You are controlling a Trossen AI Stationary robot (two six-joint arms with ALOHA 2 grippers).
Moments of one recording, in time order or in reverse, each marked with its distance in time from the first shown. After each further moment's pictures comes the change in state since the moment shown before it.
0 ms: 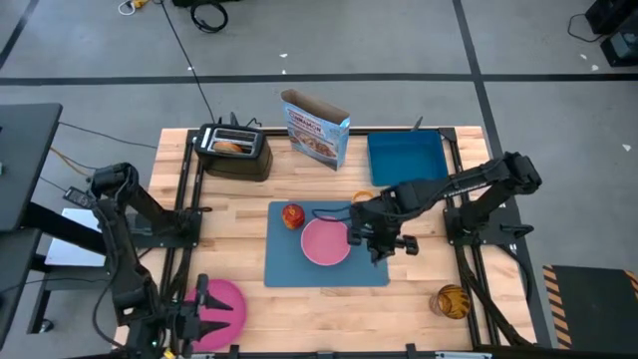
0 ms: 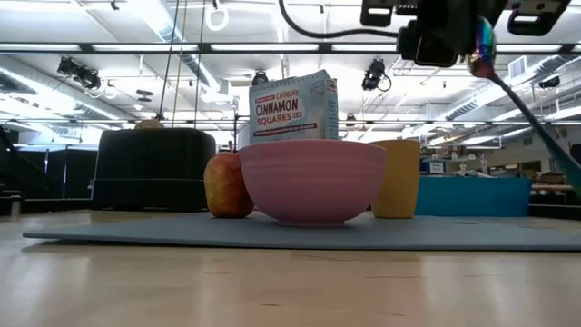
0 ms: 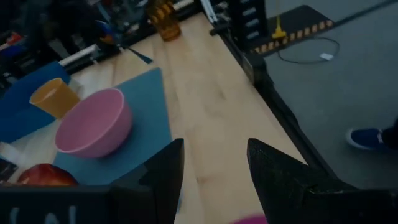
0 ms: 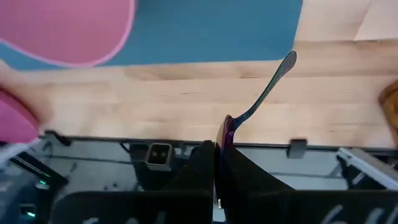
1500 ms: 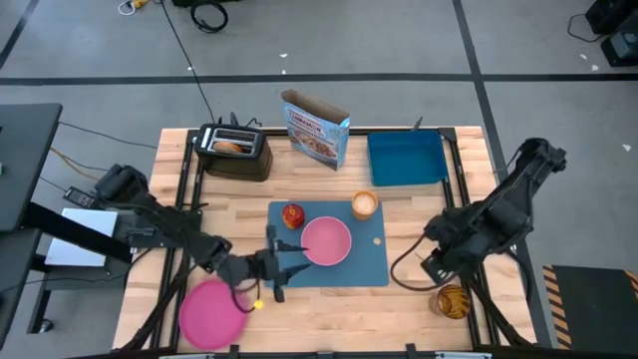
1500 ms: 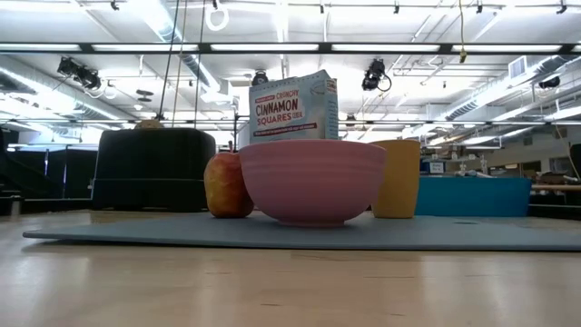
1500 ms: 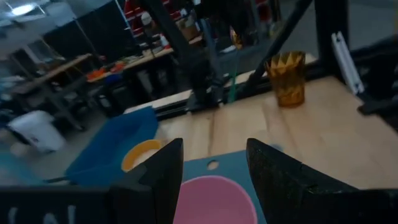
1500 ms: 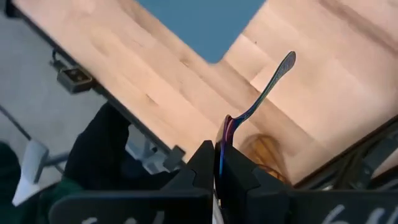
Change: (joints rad) left arm 0.708 0.063 -0.150 1.002 0.230 0.782; right arm 0.597 -0.359 0.006 -0.343 0.538 -0.240
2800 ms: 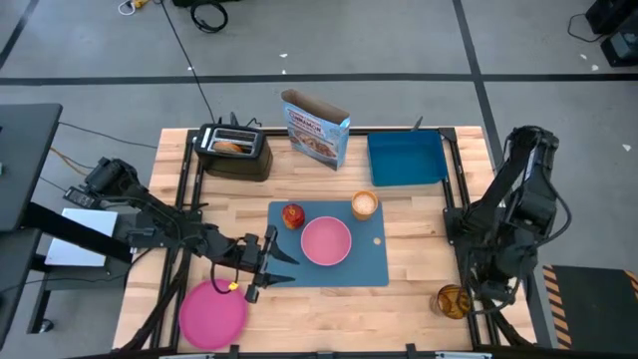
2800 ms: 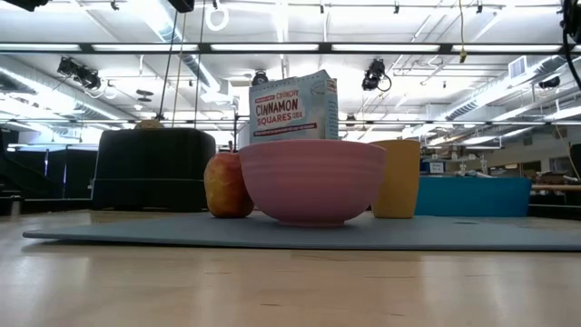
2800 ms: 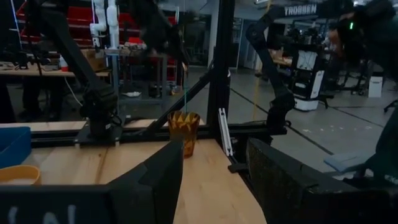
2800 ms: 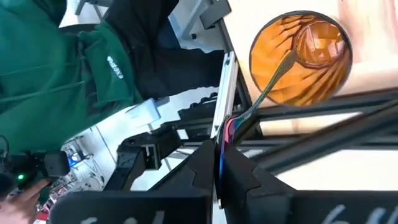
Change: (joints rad) left arm 0.078 -0.132 -0.231 0.341 0.495 -0.278; right arm 0.288 -0.228 -0.163 0.249 -0.304 -0.146
